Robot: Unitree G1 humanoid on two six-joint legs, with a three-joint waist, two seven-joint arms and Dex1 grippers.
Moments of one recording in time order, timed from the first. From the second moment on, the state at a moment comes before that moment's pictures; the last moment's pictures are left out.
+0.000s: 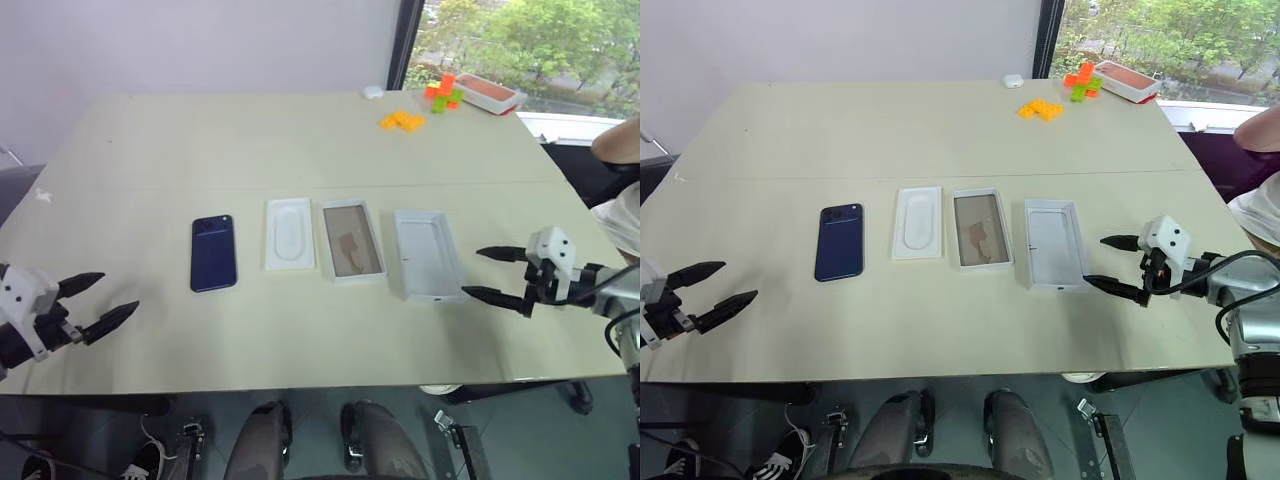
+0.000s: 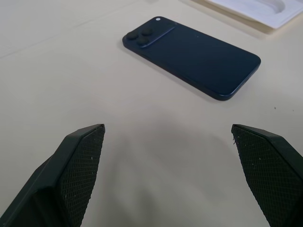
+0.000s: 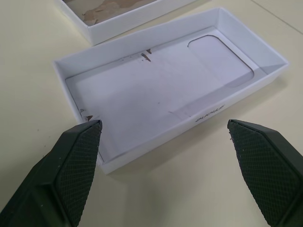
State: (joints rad) left arm 0.15 0.85 0.56 0.14 -0.47 0.10 -1.09; right arm -0.29 -0.90 -0.16 0.36 0.33 0.05 1.26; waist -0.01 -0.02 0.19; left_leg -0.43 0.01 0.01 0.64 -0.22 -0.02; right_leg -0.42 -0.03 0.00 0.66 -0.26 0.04
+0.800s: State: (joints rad) left arm 0.10 0.84 0.56 0.07 -0.50 0.25 -1.03; right arm -0.33 -0.88 -0.14 0.35 0.33 0.06 1.24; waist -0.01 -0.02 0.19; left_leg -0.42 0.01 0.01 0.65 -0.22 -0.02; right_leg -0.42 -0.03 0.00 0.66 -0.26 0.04
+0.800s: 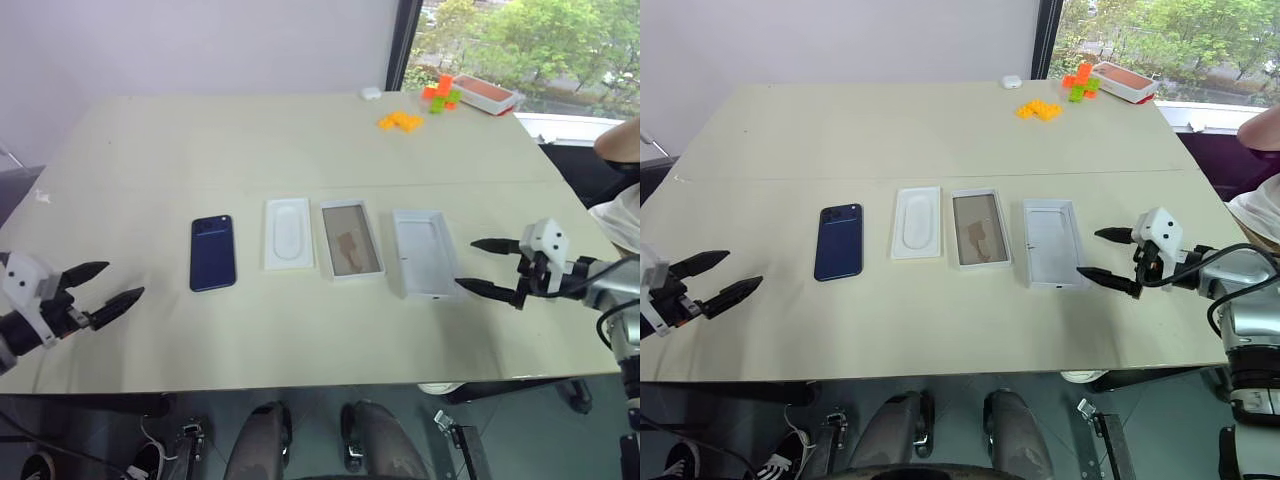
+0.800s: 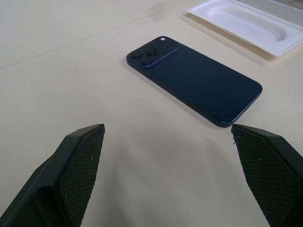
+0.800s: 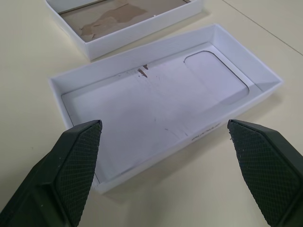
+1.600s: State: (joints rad) left arm -0.26 0.74 0.41 -0.13 -0.71 0.86 -0.69; right arm -0.51 -0.71 -0.05 0.21 0.32 0.17 1.12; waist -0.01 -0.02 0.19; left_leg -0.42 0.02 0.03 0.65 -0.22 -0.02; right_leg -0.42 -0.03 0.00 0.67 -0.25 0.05
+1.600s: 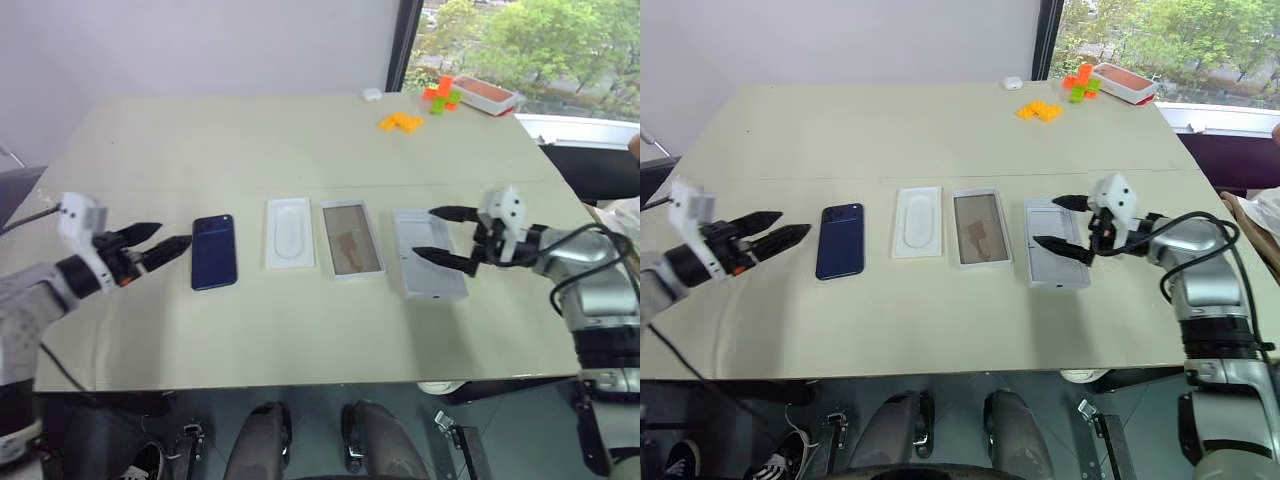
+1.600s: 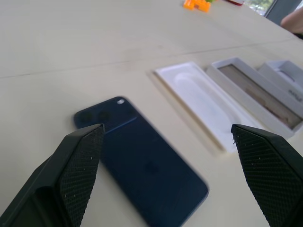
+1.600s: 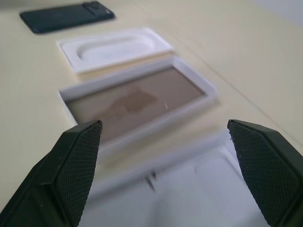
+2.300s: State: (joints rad) left arm -0.54 0.37 0.17 0.11 -0.53 0.84 -0.38; right arm -0.51 -0.68 -0.01 0.13 0.30 0.18 1.07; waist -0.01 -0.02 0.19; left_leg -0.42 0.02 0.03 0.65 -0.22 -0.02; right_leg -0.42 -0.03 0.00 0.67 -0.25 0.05
